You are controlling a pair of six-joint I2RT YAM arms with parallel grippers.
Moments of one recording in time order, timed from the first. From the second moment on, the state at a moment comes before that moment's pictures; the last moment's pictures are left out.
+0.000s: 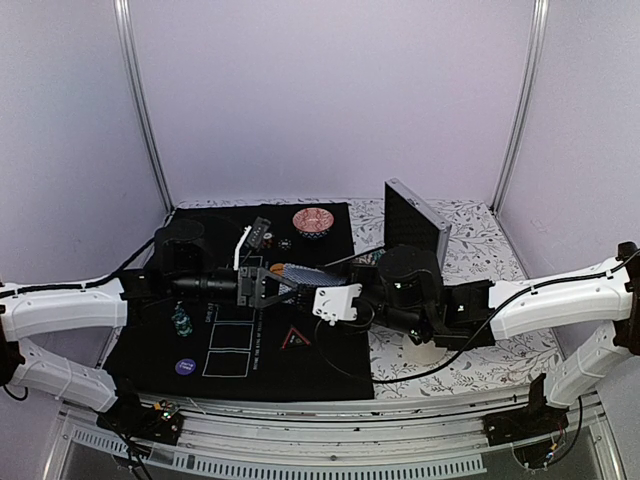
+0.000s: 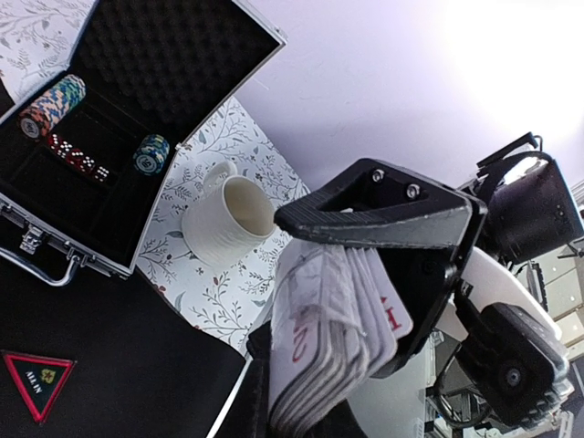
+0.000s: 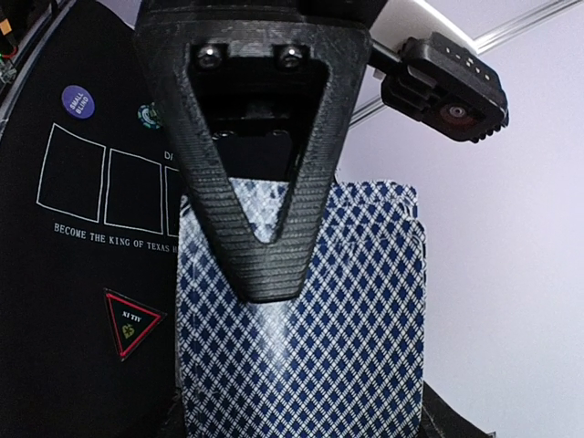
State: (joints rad) left arm -0.84 1.17 0.69 0.23 0.54 -0.72; right arm 1.24 1.49 0.96 0.22 0.31 -0.81
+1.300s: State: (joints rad) left arm -0.85 1.23 0.85 -0.02 0.33 -0.51; right arm 1.23 1.49 0.99 0.13 0.32 -0.75
